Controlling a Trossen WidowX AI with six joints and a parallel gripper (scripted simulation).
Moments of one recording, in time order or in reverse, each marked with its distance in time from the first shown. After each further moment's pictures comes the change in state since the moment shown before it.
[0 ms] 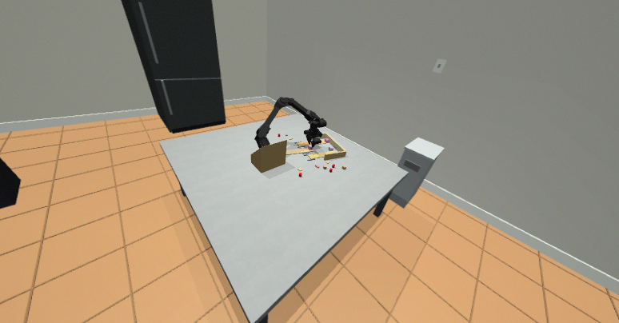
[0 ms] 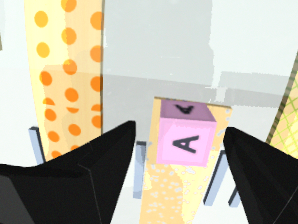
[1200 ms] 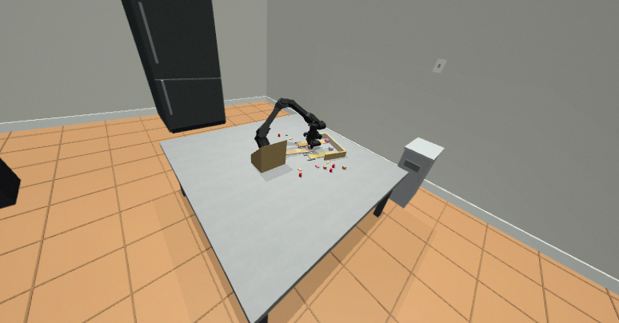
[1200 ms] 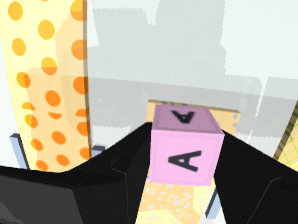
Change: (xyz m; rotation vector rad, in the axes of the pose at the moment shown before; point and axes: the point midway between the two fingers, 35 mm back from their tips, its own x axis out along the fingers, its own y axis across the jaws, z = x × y) arm 0.018 -0.002 -0.004 0.007 0.009 -0.002
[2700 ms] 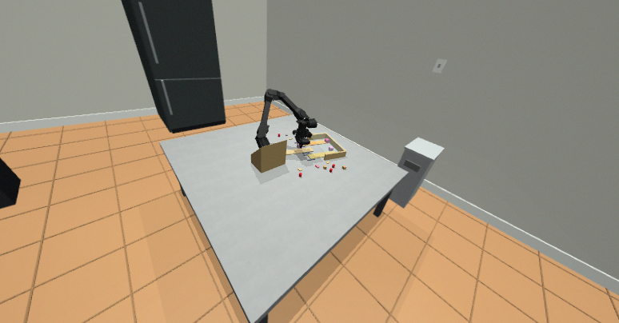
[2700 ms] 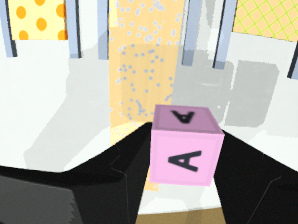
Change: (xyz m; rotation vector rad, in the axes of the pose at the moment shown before) arm -0.049 -0.033 -0.118 0.020 0.019 0.004
